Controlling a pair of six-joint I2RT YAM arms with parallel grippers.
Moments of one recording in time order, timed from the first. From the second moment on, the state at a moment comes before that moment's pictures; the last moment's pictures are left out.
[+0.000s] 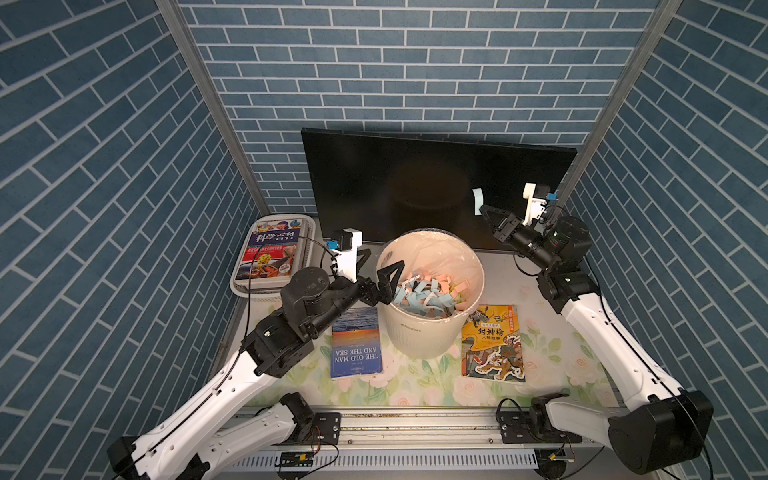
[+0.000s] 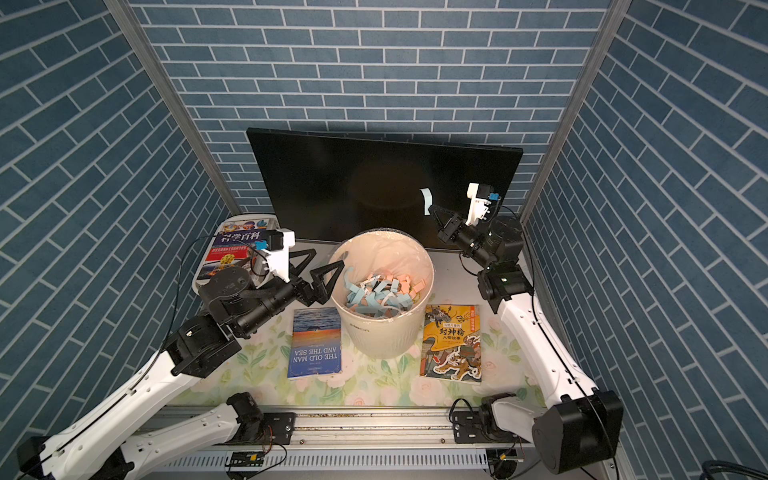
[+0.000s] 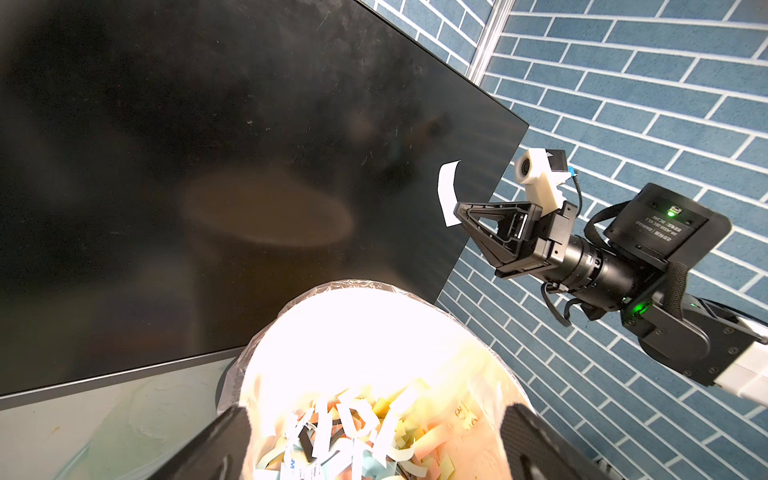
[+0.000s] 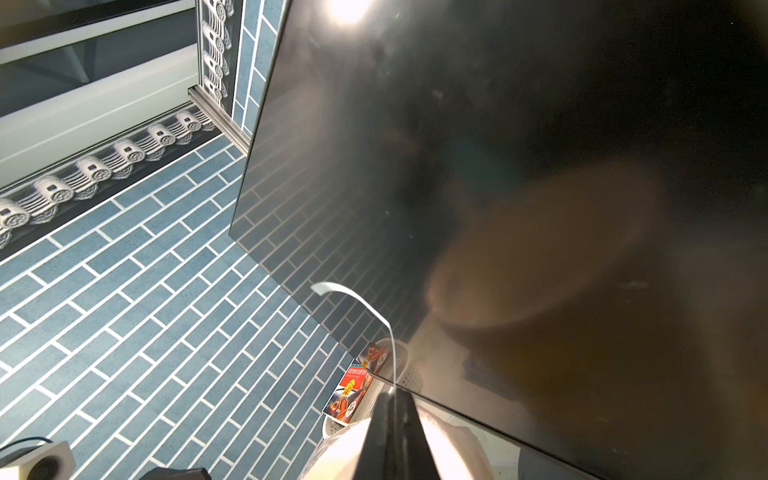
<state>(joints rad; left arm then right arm) -0.79 0.87 1.06 -0.25 -0.09 -0.34 0.30 1.19 1.11 0.17 -0.53 0.73</state>
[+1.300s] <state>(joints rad) -0.79 0.86 1.05 -0.25 -0.09 -0.35 0.81 1.18 1.16 -0.32 -0.10 0.24</state>
